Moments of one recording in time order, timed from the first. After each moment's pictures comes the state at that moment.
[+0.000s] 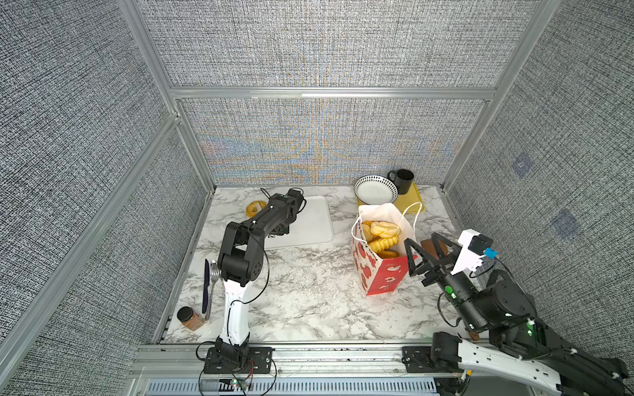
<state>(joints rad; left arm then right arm) -0.38 2.16 1.72 -1.07 -0.60 -0.46 1.18 0.45 0.83 -0.24 0.78 0.28</state>
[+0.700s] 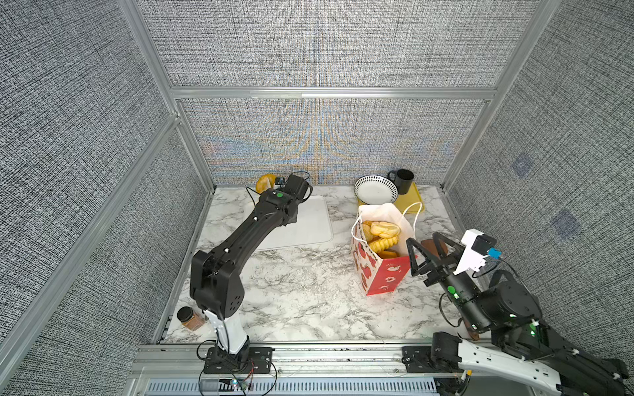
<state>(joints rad) -0.54 1.70 1.67 -1.02 -0.50 -0.46 1.18 0.45 0.84 -0.24 0.78 0.28</state>
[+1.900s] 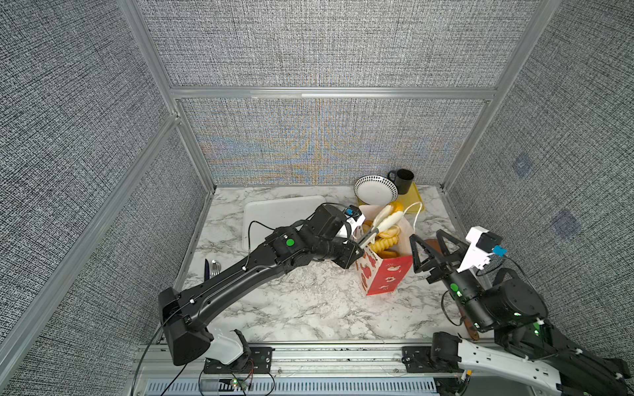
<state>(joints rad) -1.00 1.46 1.50 -0.75 0.19 -0.34 1.18 0.46 0.88 -0.25 0.80 0.28</state>
